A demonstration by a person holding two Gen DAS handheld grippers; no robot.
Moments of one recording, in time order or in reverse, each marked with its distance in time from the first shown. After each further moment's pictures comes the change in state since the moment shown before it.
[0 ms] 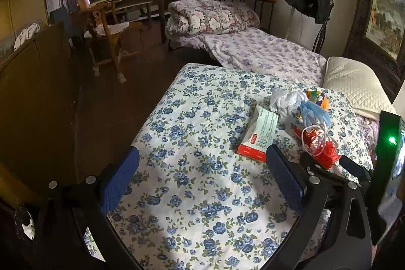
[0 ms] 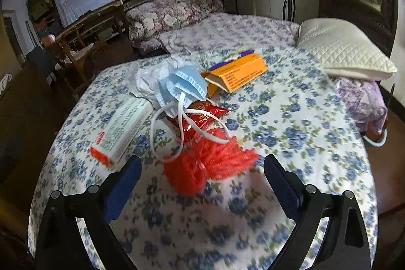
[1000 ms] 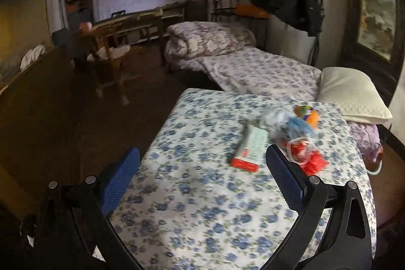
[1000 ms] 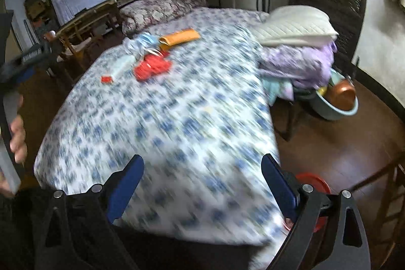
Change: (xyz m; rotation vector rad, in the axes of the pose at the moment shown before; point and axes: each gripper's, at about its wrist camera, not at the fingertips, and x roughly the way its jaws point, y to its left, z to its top) left arm -0.038 0.000 0.005 0.028 -0.124 0.011; right arm -0.155 -0.083 -0.108 0.004 -0.005 -0.026
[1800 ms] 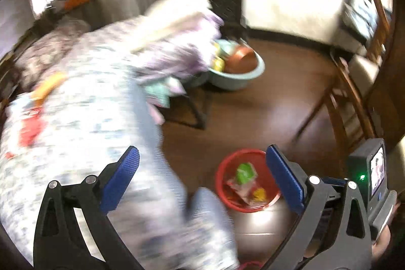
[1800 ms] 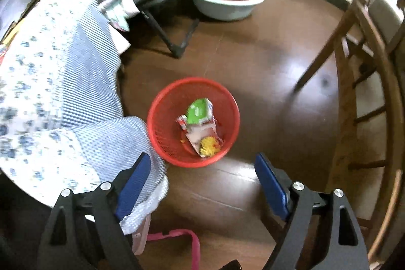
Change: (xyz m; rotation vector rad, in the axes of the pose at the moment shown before) left arm -0.094 -0.337 -0.151 0.556 0.151 -0.574; right arm 0.003 -0.285 -0.163 0.381 0.284 -0.279
